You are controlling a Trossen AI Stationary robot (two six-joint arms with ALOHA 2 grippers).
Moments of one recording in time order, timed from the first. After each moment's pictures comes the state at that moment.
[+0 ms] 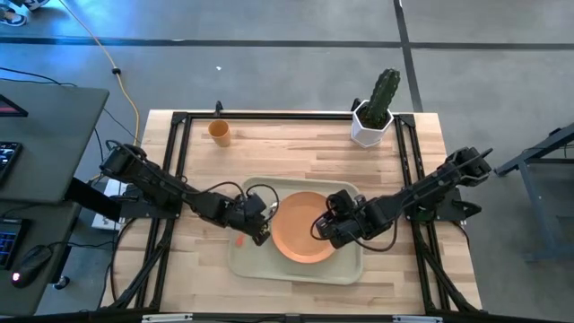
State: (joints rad) left arm -0.35 1.61 0.83 -0.23 -0.36 -0.93; right arm 0.45 1.59 1.13 -0.78 0.54 1.37
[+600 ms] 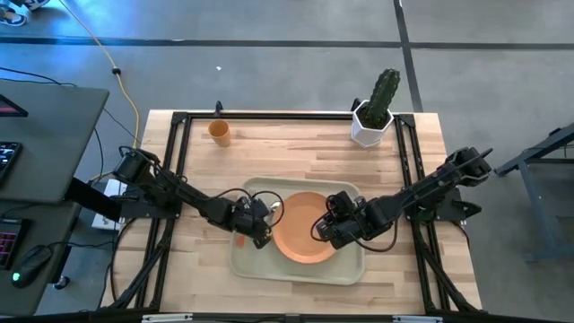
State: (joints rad) left arm -0.35 1.75 0.83 -0.21 -0.33 -0.88; right arm 0.45 1.59 1.13 -0.78 0.50 1.37
